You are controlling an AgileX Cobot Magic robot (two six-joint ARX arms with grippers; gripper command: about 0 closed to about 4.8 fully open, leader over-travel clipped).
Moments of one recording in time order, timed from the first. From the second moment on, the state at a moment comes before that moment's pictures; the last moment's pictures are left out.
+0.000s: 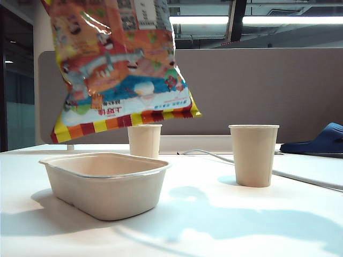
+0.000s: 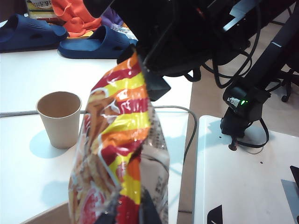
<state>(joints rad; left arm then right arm) -0.27 0.81 0.79 -0.52 1.09 0.39 0.66 1.17 0.53 0.87 -0.76 1.12</state>
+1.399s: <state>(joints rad) -0.27 0.87 0.79 -0.32 0.98 0.19 0.56 1.17 0.53 0.83 -0.72 0.95</state>
